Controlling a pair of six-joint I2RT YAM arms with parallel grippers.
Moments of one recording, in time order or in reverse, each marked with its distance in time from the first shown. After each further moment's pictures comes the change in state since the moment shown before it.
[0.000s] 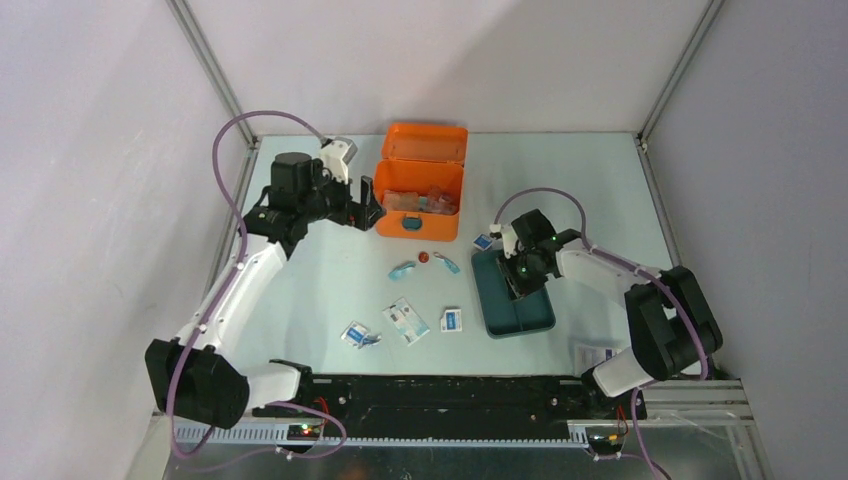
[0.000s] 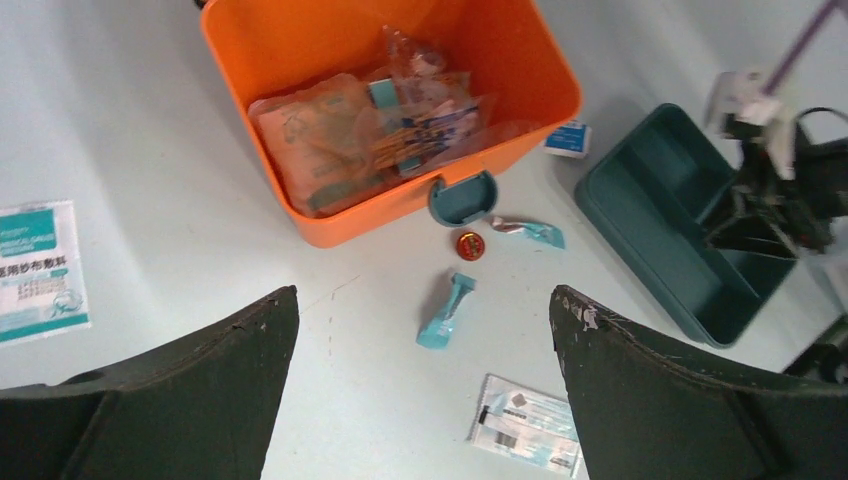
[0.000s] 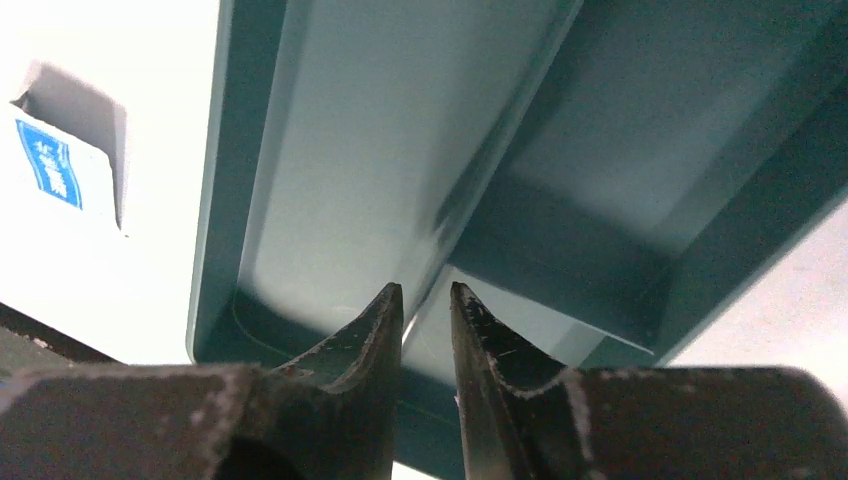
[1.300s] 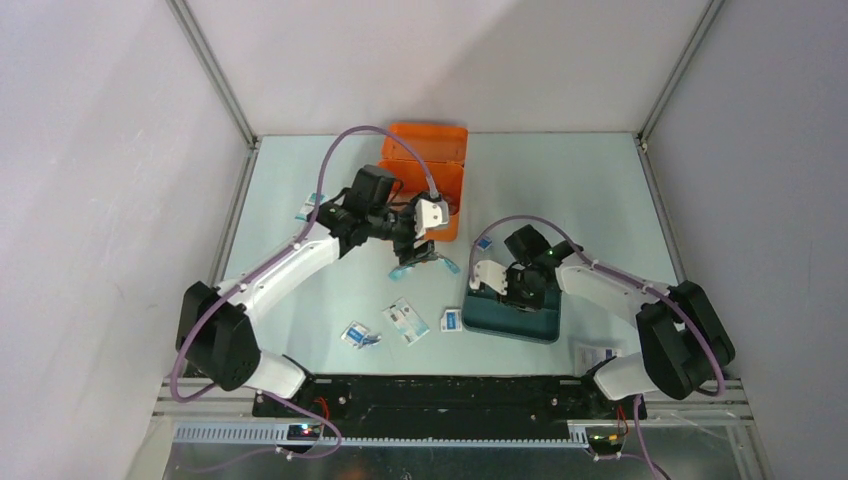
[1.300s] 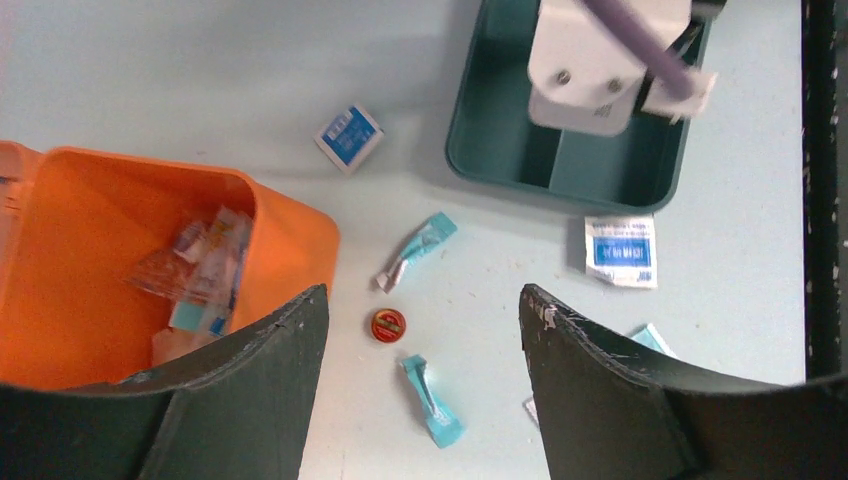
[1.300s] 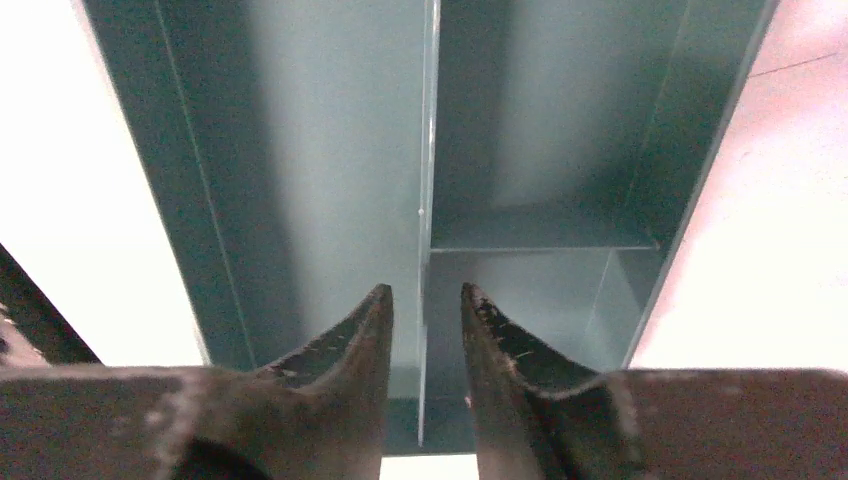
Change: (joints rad) left arm -0.351 0.205 0.071 -0.030 0.272 0.718; right arm 0.099 -0.075 -0.051 -0.100 -0.007 -0.793
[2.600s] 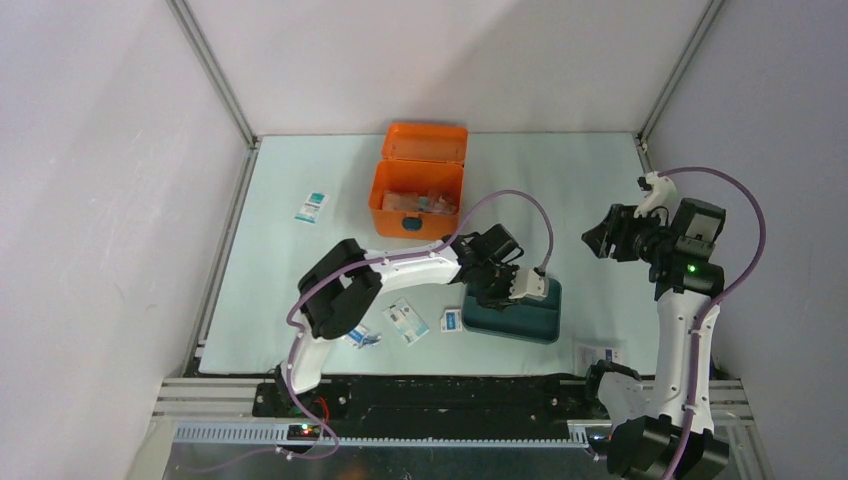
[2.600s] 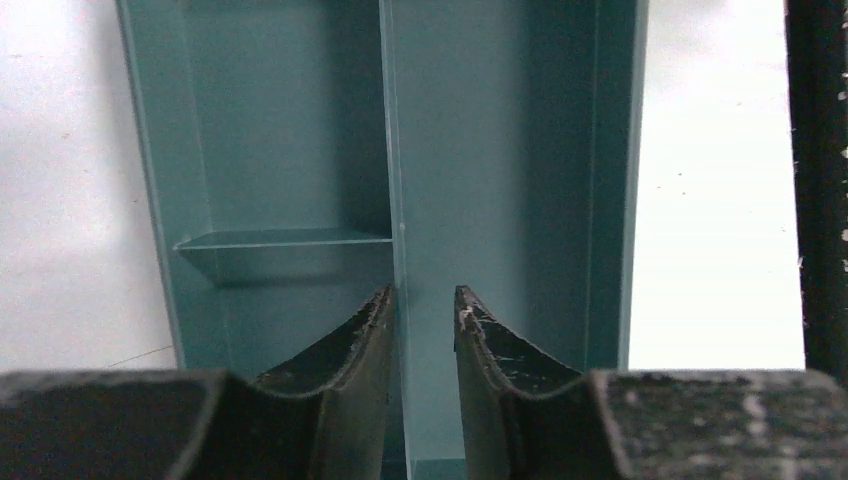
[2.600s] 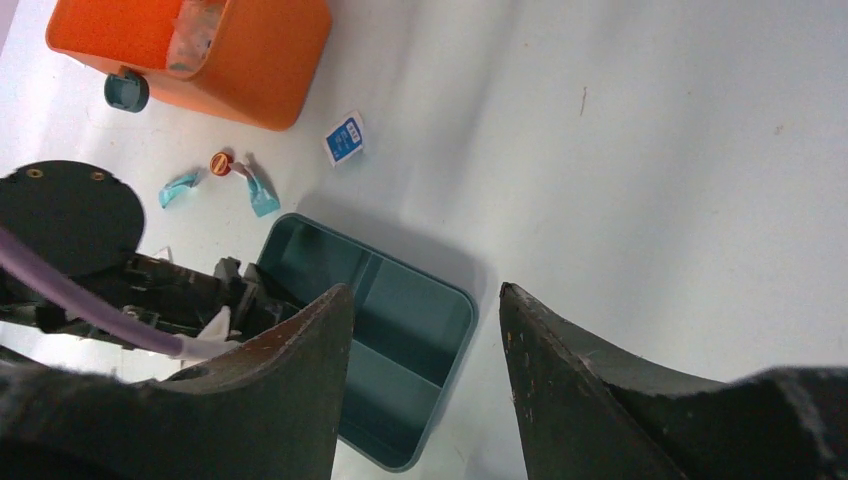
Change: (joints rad) left arm -0.441 0.609 0.288 0.017 -0.198 -0.060; right arm -0.899 -0.504 0.148 0.007 -0.454 0.741
